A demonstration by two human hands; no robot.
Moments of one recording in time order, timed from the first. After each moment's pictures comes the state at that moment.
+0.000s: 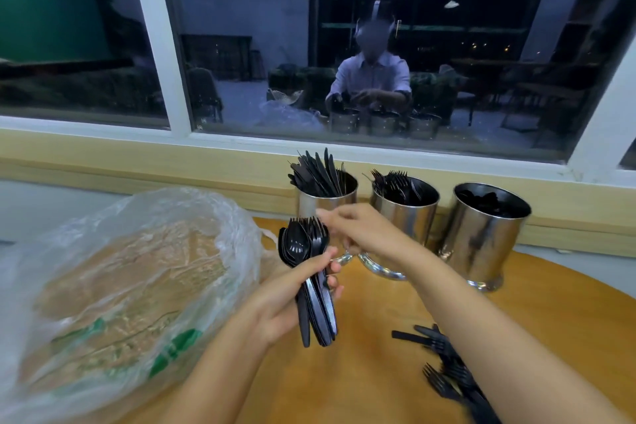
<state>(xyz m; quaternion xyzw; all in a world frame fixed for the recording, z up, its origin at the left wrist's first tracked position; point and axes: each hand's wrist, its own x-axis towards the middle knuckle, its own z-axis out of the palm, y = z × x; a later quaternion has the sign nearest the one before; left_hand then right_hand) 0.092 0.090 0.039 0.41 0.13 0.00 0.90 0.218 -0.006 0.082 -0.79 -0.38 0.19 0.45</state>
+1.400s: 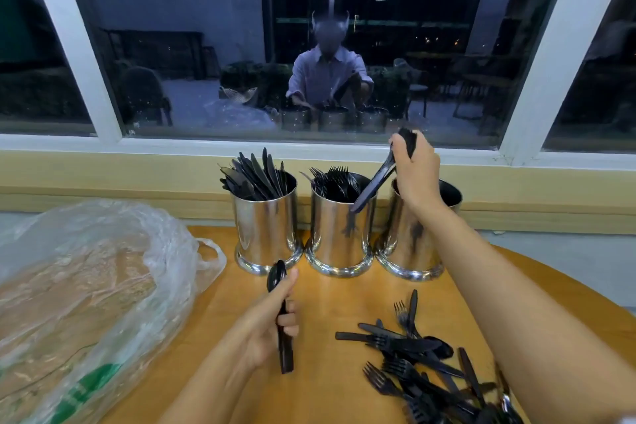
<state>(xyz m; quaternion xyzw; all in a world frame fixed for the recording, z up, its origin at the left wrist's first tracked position) 0.144 0.049 -0.012 0.46 0.30 -0.03 0.83 0.333 -0.104 0.111 -0.77 -0.21 -0.23 0.56</state>
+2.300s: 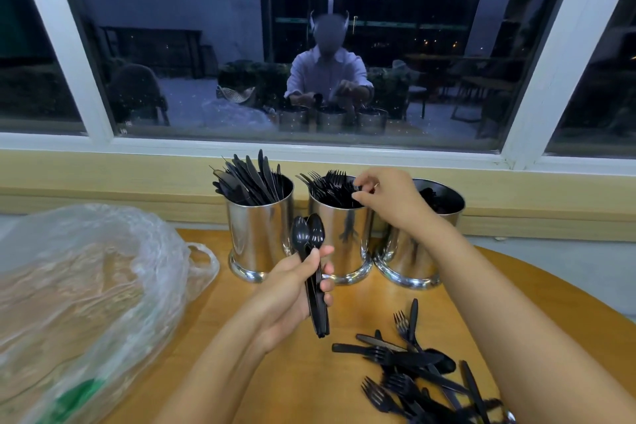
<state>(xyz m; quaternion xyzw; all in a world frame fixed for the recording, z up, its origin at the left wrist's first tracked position) 0.173 0.029 0.029 0.47 0.11 0.00 0.88 0.327 -0.095 0.103 -0.89 -0.31 -0.07 0.33</state>
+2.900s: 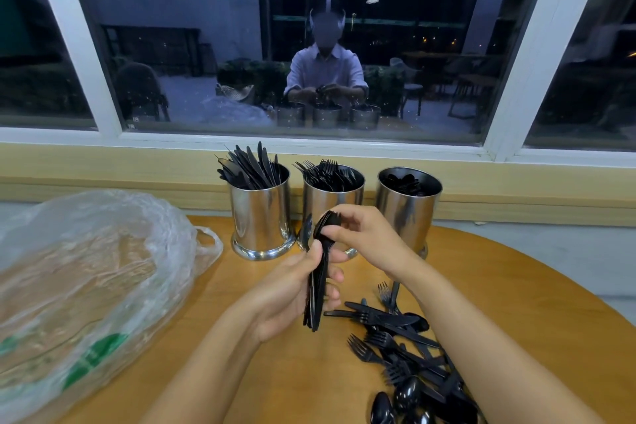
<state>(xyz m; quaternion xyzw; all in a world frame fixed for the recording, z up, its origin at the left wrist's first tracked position) 0.122 0.002 0.040 0.56 0.04 -0.08 0.82 0.234 -0.124 0.066 -0.73 -0.41 0.10 0.54</state>
